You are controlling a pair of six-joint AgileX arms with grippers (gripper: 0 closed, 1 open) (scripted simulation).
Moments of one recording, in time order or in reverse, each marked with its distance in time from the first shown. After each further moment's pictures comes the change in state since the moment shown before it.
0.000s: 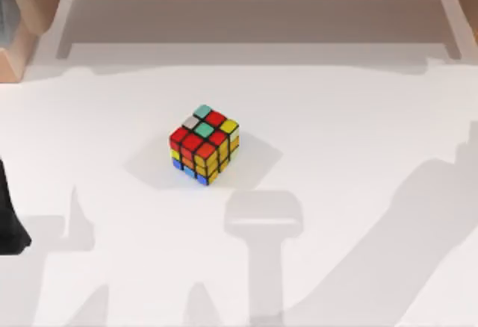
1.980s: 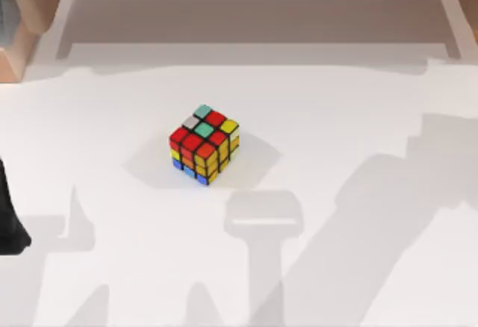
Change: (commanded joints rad) left arm 0.000 0.000 0.000 0.000 0.000 0.000; right arm 0.056 -0.070 0.113 -0.151 0.009 0.092
